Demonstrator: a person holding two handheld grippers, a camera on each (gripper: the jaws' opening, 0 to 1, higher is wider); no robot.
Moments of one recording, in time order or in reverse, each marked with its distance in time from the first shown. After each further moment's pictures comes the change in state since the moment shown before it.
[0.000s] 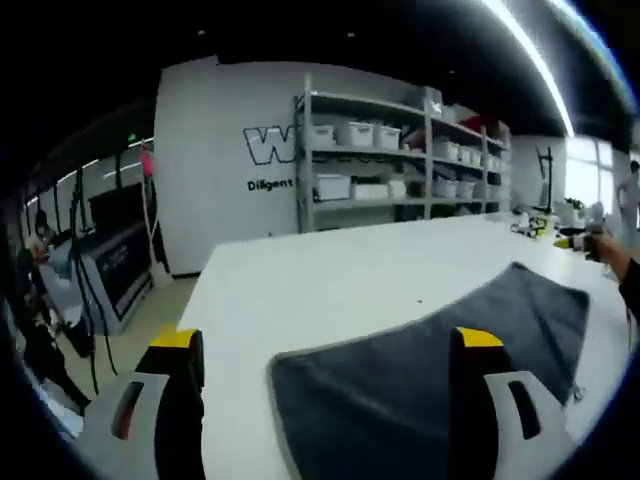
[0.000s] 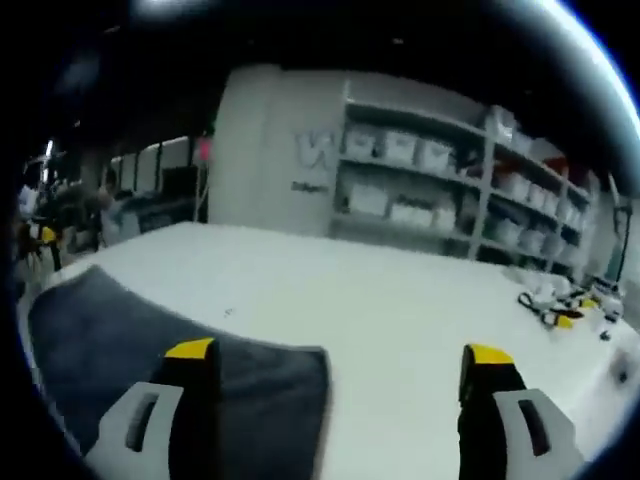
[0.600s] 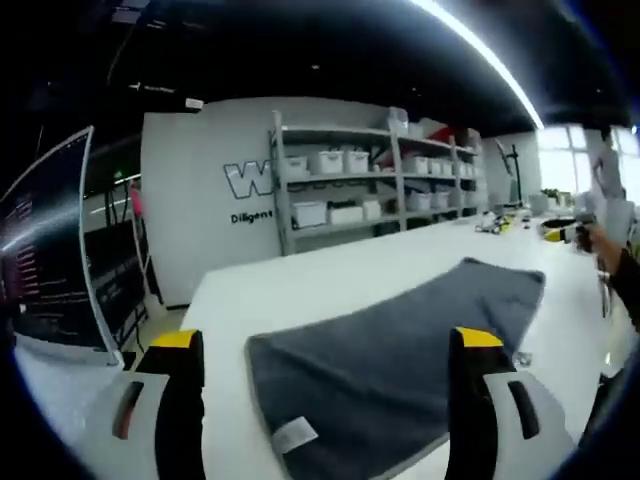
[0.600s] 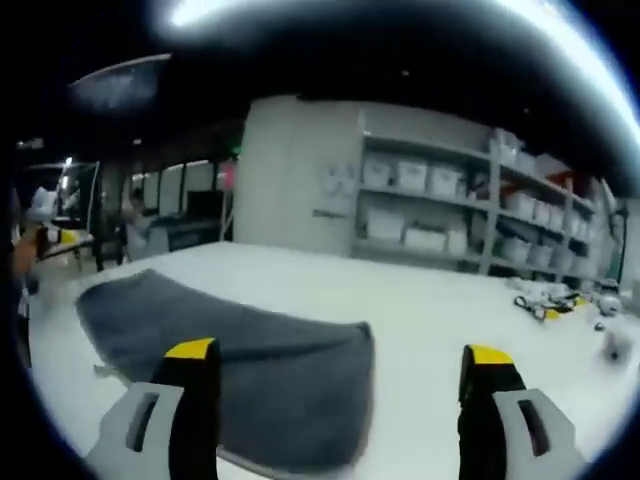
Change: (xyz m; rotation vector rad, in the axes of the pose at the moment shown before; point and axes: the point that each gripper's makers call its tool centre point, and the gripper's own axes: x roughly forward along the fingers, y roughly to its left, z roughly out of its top) left arm -0.137 -0.090 -0.026 0.077 -0.103 -0.061; right arm -0.165 0.063 -0.025 0.001 -0.139 0.074
